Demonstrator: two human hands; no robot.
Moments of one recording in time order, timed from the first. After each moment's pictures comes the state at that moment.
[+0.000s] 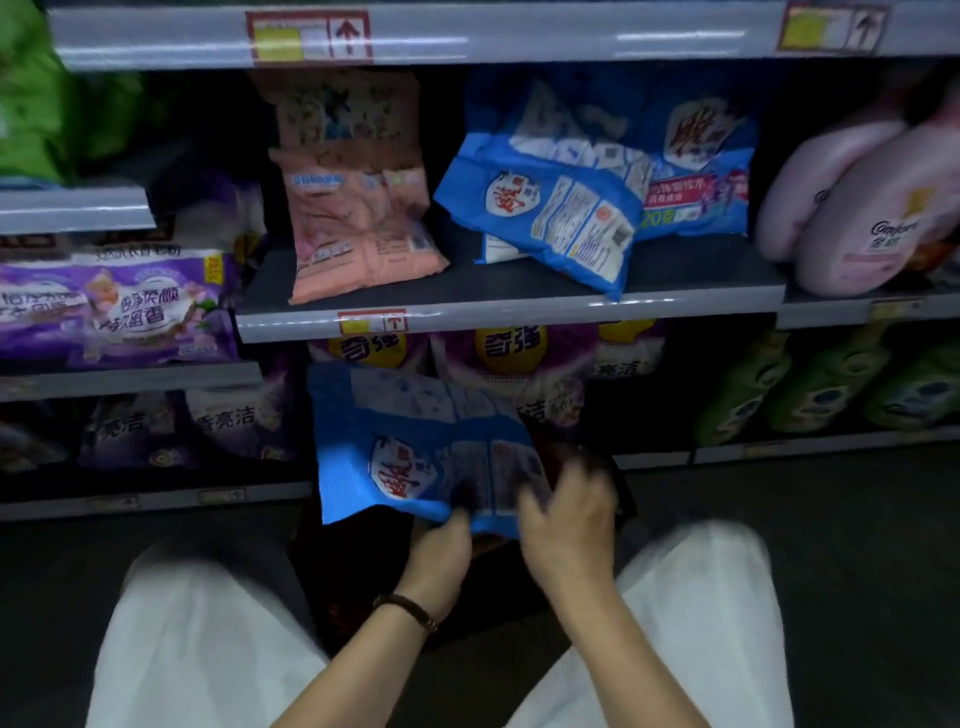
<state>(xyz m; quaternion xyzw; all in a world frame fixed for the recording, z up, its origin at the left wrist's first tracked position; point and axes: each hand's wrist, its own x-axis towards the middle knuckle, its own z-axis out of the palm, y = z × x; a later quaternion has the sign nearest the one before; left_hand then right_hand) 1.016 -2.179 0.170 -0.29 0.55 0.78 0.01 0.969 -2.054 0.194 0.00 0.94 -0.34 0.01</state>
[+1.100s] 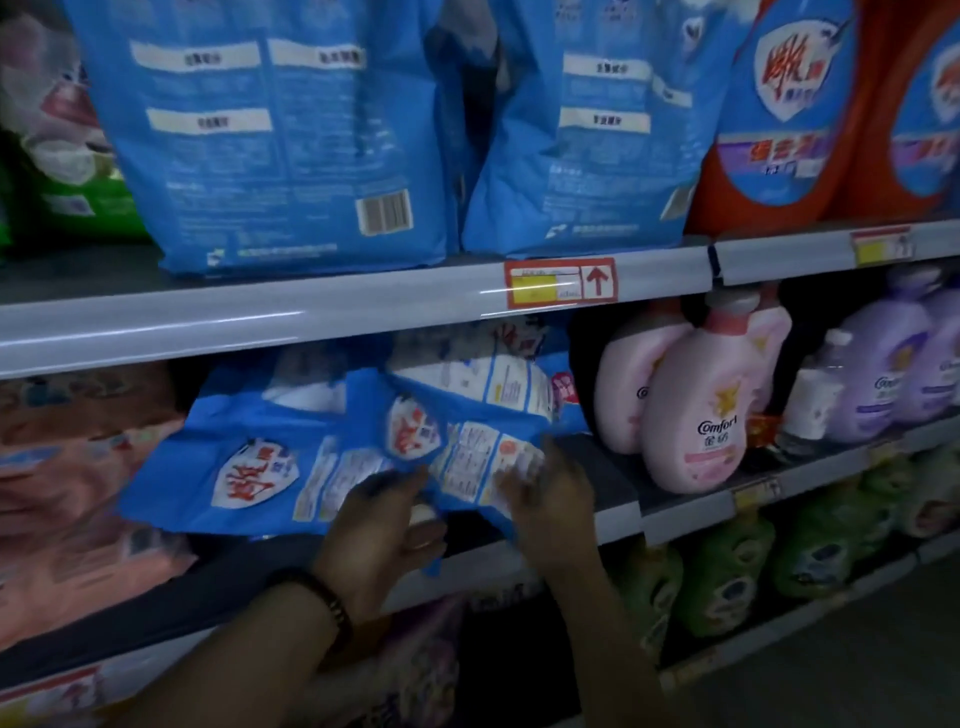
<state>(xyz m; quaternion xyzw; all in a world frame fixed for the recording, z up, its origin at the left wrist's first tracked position) 0.650 -2.097 0.319 -0.17 0.61 0.78 0.01 0.576 -1.912 0.250 -0.01 0.86 -0.47 -0.18</state>
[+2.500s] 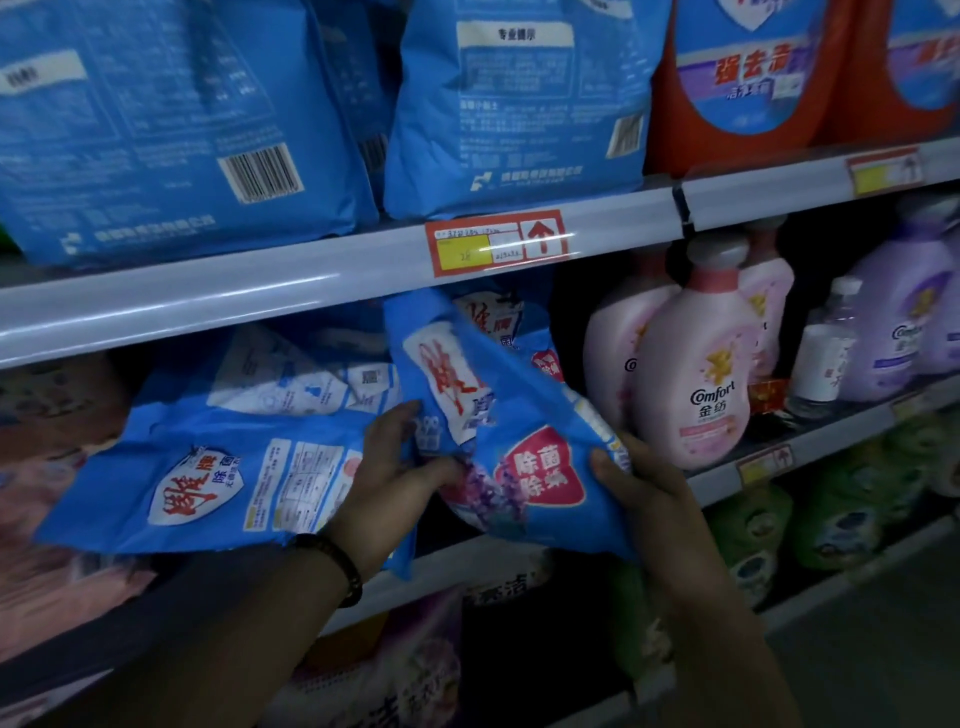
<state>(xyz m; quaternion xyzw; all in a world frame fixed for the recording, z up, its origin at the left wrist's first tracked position) 0.606 -2.061 0.313 0.01 0.77 0.64 -0.05 0.623 -1.817 0.288 -0.05 0.53 -0.84 -0.03</state>
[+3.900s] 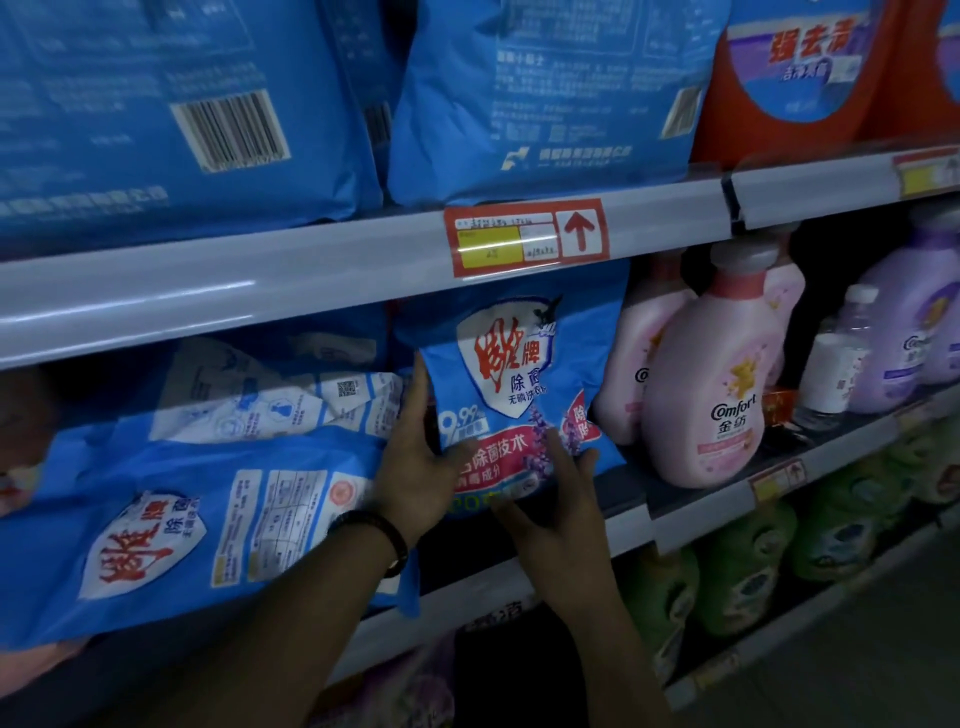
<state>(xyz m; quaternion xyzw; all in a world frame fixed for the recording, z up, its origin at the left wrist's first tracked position) 0.528 -2.052 0.291 0.11 0.76 0.62 -0.12 0.561 -1.892 0.222 -0.03 0.77 -0.62 -0.17</state>
